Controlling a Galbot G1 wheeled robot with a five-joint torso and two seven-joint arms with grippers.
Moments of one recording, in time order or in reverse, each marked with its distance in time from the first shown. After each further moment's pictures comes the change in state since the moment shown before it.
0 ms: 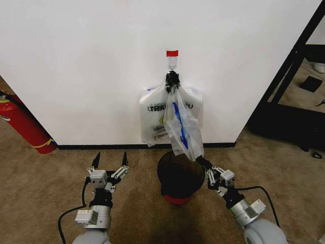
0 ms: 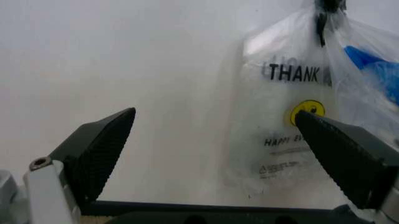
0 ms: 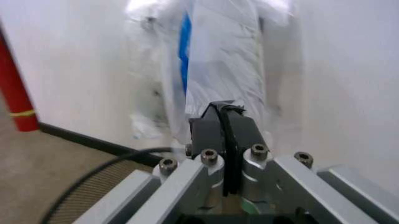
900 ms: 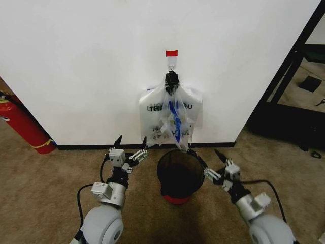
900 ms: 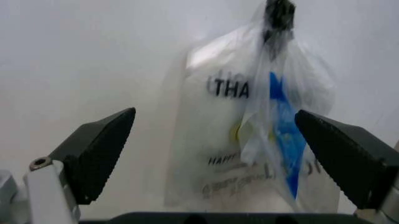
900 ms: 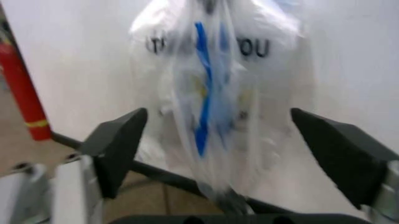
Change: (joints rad) left arm -0.187 0.085 0.143 -0.025 -0.147 0.137 -0.041; right arm 0.159 -0.125 -0.064 0.019 0.158 -0.116 0.018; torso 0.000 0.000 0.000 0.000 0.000
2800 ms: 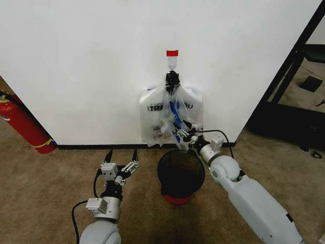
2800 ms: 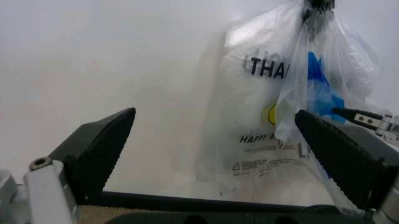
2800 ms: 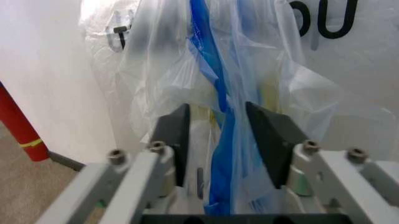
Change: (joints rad) left arm 0.105 -0.059 -0.065 0.024 0.045 -0.064 0.009; right arm 0.580 0.064 -0.380 -0.356 0.167 -0.155 0.158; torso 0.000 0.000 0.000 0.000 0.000
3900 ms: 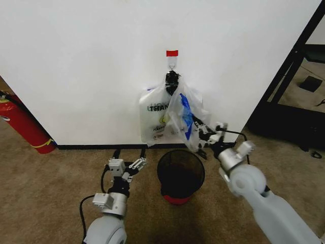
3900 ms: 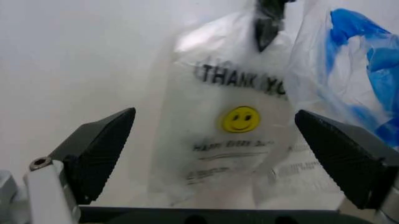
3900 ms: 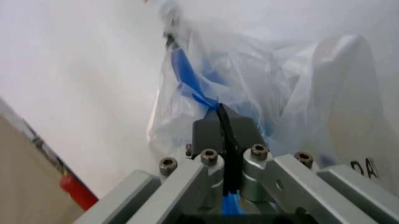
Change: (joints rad) left arm -0.113 0.034 0.122 0.007 -0.048 0.028 -0.008; right arm -0.266 -0.076 0.285 0.343 0.440 0.024 0.019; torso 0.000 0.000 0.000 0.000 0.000
